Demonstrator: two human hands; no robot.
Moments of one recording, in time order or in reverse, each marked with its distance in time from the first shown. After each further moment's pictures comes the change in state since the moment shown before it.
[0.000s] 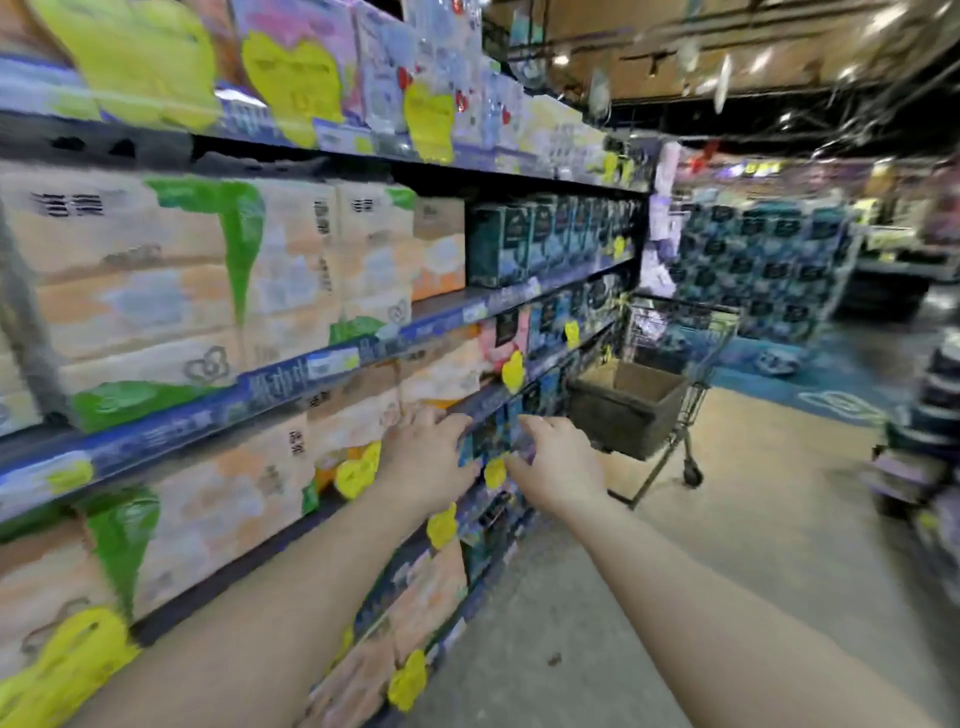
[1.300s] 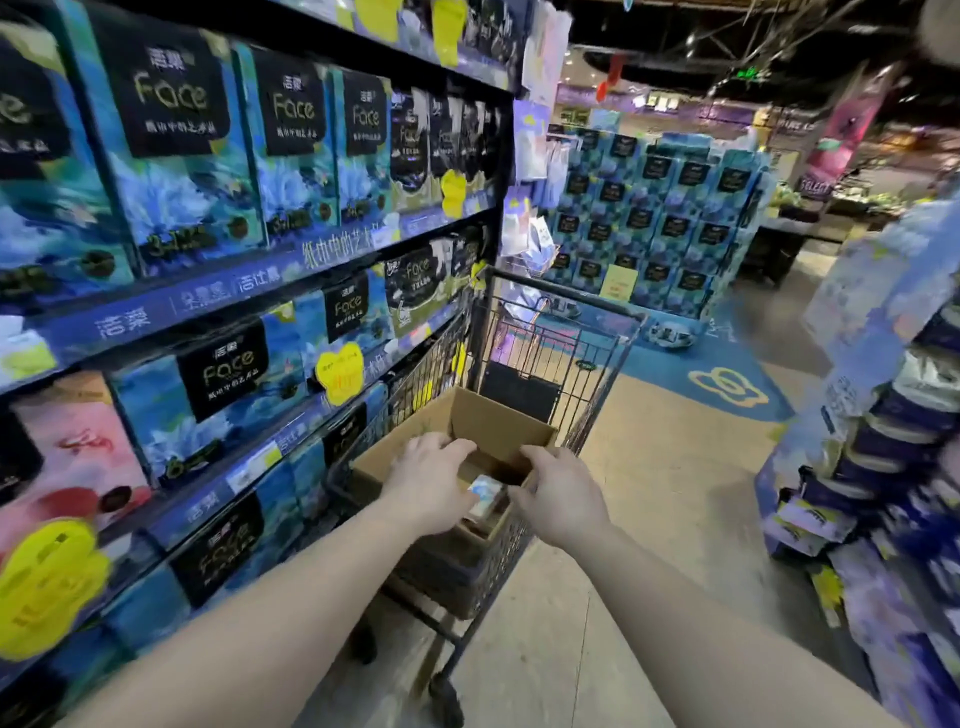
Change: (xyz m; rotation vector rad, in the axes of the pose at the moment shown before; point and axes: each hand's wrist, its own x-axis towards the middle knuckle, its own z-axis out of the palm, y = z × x) left_hand 0.808 0.366 0.398 -0.171 -0.311 0.145; right_hand 0.696 0.627 0.025 -0.076 -0.081 0.283
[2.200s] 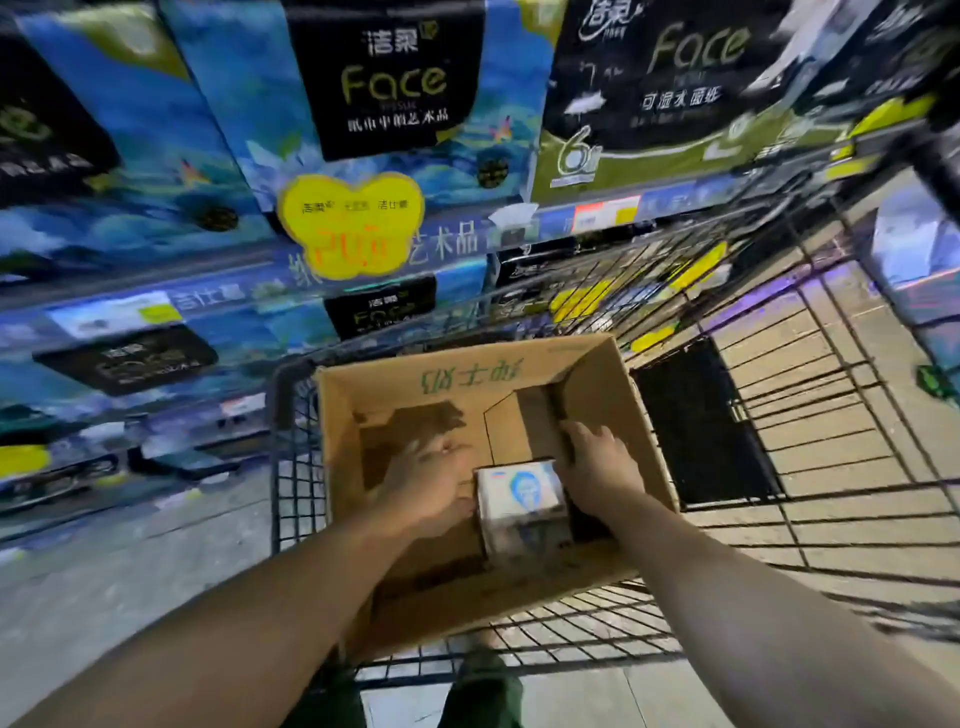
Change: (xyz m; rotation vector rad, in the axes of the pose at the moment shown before) left_hand 0.327 -0.067 0.201 -0.309 -0.315 -0.826; right_hand 0.476 0.091 0.216 -0.359 -0.788 -0.451
